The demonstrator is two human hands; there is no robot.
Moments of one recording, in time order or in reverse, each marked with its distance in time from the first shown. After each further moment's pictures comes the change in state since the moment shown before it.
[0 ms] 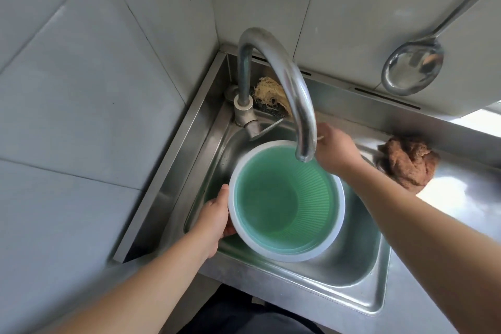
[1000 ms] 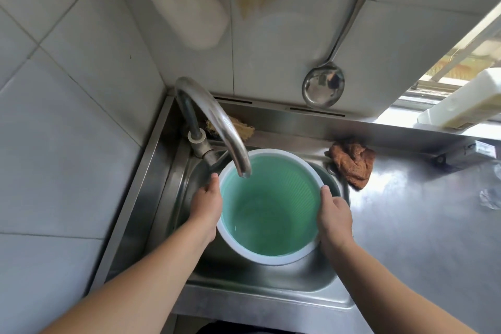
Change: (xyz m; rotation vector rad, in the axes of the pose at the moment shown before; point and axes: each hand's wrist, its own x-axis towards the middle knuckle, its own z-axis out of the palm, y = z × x) left_hand -0.013 0.075 0.068 0.218 0.104 0.233; right_hand -0.122 0.059 0.018 0.771 0.432 0.726
